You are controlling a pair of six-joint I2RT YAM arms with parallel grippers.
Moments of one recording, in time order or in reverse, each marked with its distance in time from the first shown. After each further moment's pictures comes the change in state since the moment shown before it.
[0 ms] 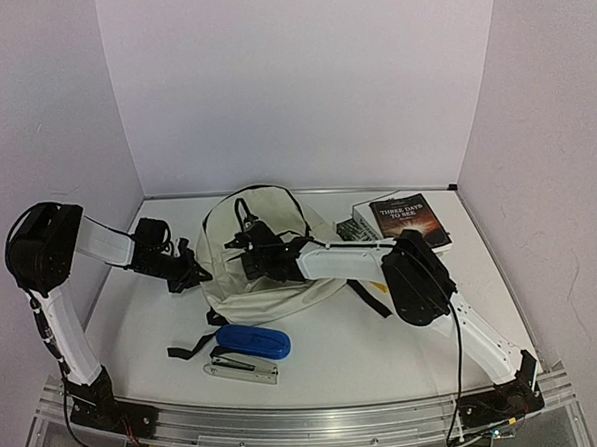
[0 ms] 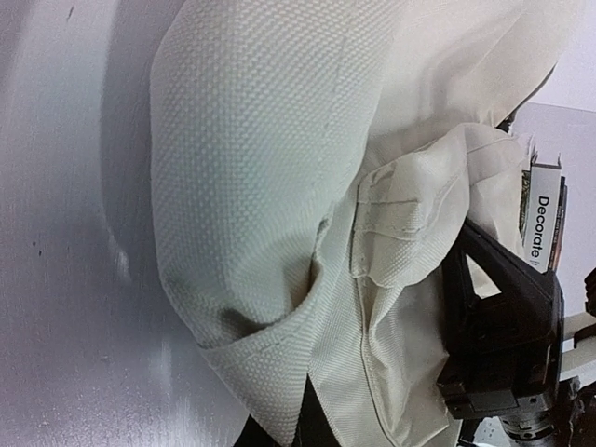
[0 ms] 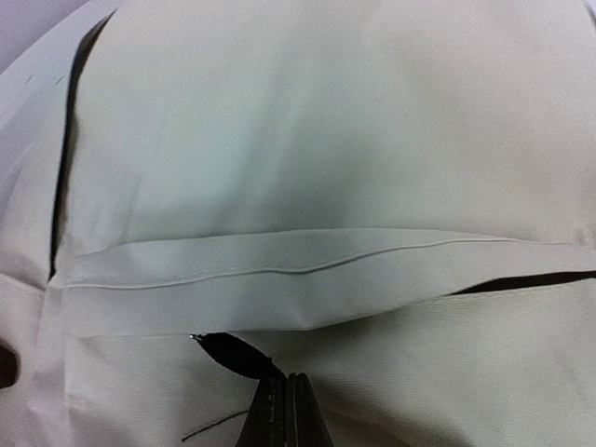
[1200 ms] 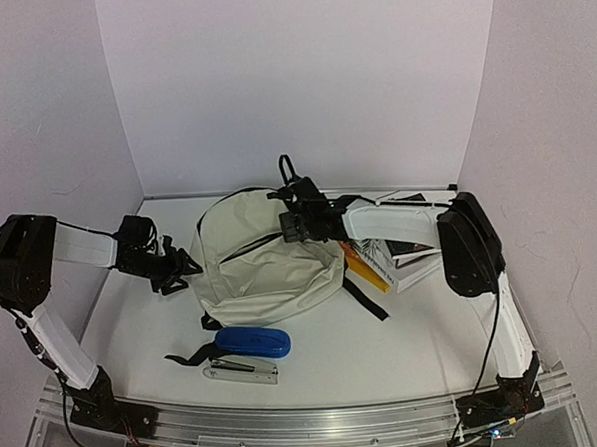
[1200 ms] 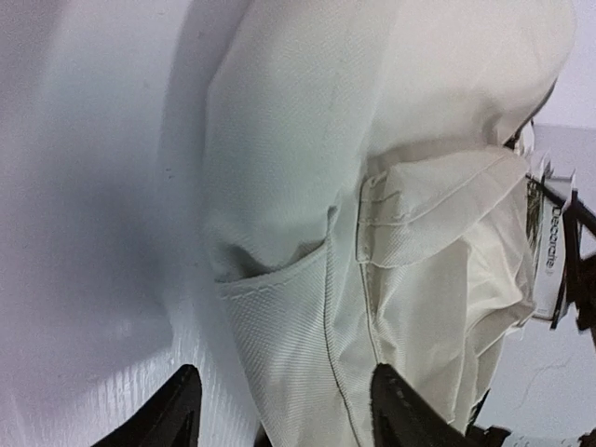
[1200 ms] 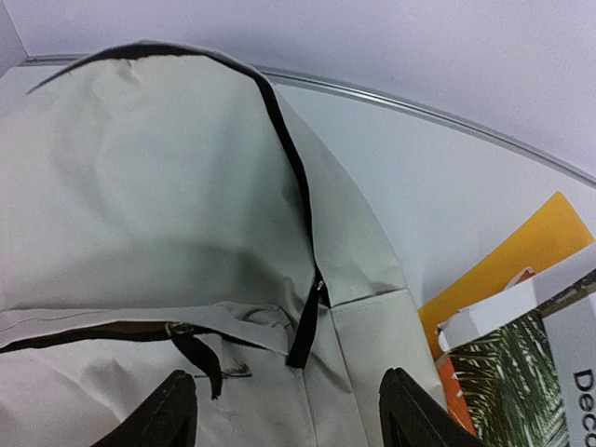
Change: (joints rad) left arm 0.033 -0.175 -0.078 -0.104 -0.114 0.042; right arm -0.130 -0.333 -0.312 -0.036 0.080 -0.031
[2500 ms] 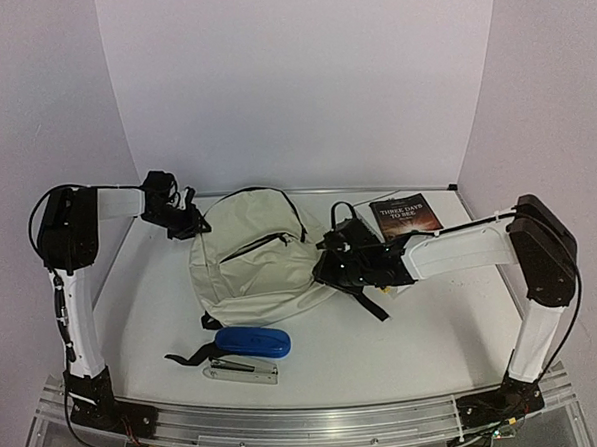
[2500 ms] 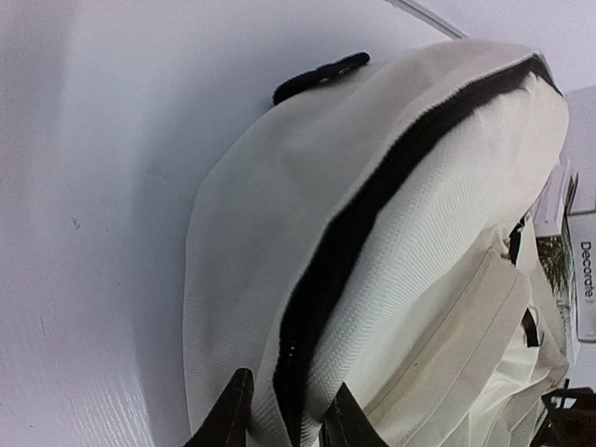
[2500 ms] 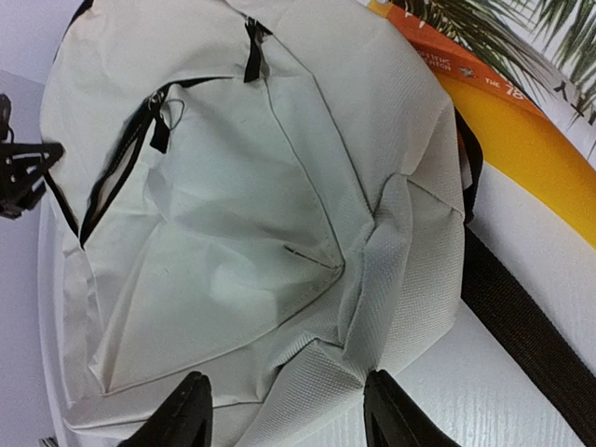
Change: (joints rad) left arm 0.013 0.462 0.749 -0.263 -0.027 0.365; right arm 0.059 -0.489 -0.789 0.213 -0.271 0.716
